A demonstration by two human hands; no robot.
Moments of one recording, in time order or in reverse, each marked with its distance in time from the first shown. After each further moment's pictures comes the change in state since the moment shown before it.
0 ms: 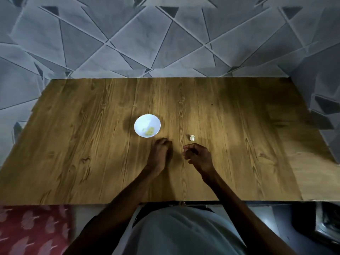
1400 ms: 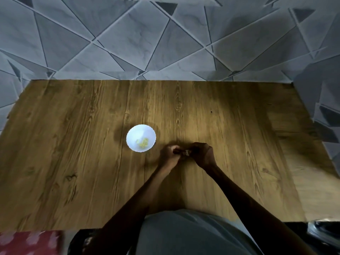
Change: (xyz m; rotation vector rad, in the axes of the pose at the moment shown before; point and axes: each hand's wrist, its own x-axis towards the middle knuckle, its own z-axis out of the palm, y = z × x) left_hand 0.077 0.027 0.027 -0.637 -0.173 -0.391; right_hand 0.113 0.032 -0.021 -0.455 -0.028 -0.322
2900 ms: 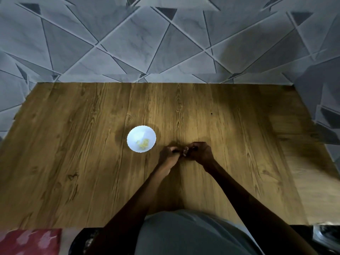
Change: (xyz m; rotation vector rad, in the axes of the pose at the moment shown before) left_hand -0.008 0.012 -0.004 -0.042 0.015 -0.118; right_hand 0.008 -0.003 -0.001 0.282 -0.071 0.183
